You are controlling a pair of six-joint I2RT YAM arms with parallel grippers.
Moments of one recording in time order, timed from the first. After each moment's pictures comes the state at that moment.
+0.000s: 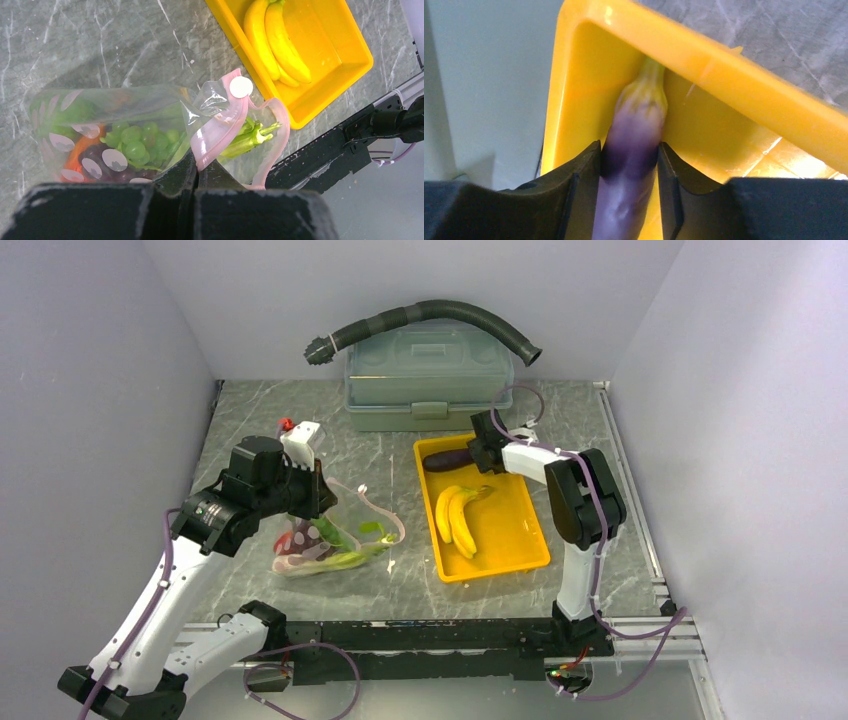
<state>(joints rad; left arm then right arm) -0.44 0.90 1.14 -0.88 0.21 -0.25 0.37 1.97 1.24 -0.19 0.36 1.41</state>
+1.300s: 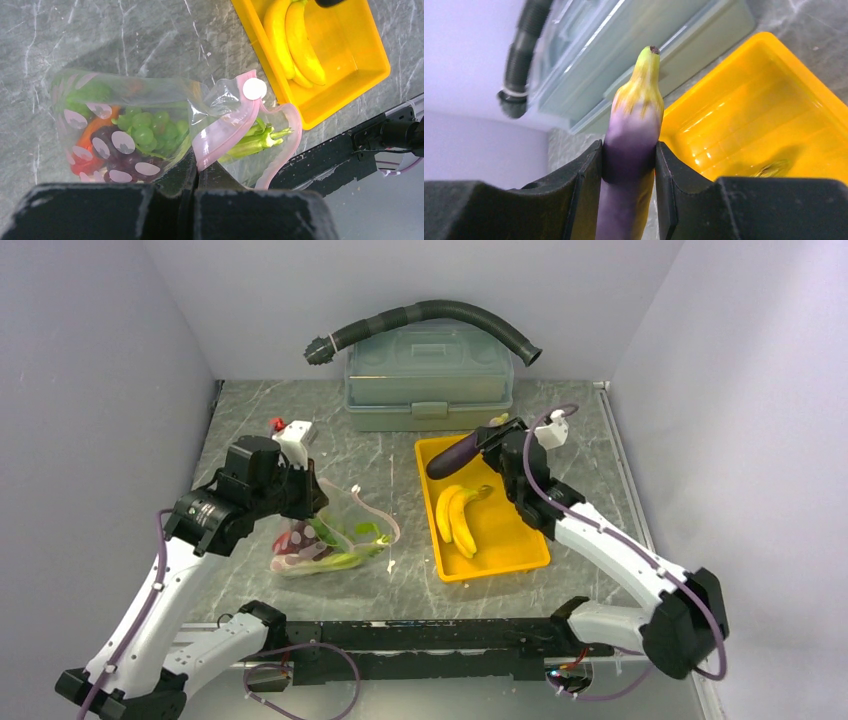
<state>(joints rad) -0.44 0.90 1.18 -0.96 0.13 -0.28 0.56 1.20 0.87 0.00 0.53 1.04</state>
